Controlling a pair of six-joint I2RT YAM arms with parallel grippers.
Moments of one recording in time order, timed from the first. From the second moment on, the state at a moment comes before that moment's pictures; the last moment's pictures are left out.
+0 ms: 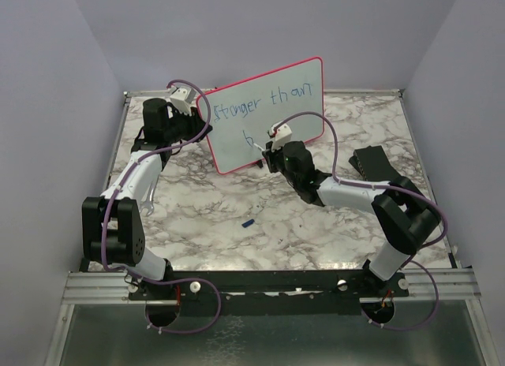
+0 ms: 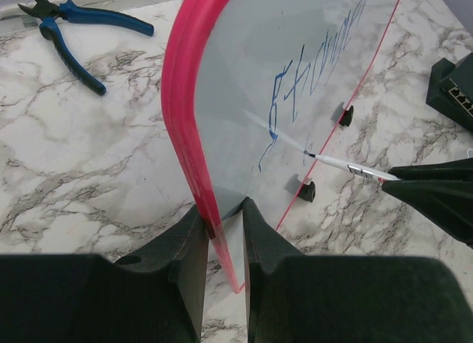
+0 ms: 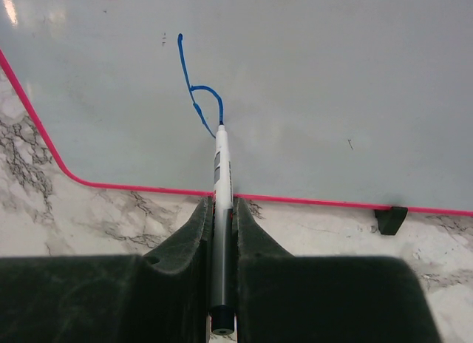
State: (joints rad) left arm -0.07 1.51 1.09 0.06 0.57 -0.08; right arm 0.74 1.68 0.91 0.52 0.23 0.04
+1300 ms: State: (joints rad) left arm -0.07 1.51 1.09 0.05 0.57 -0.08; right arm 0.74 1.61 0.87 0.51 0.24 0.03
